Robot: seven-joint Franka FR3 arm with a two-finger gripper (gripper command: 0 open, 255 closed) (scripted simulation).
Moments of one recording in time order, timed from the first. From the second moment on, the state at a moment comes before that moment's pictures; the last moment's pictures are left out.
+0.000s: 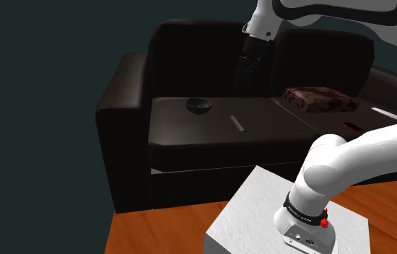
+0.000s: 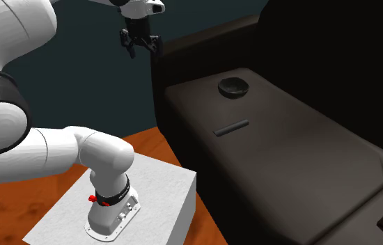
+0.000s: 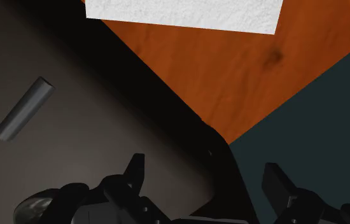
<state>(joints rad) -0.01 -0.80 -0.05 -2.26 0.06 1.61 -0.08</state>
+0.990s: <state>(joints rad) -0.13 -0.52 -0.17 -2.31 0.02 1.90 -0.03</state>
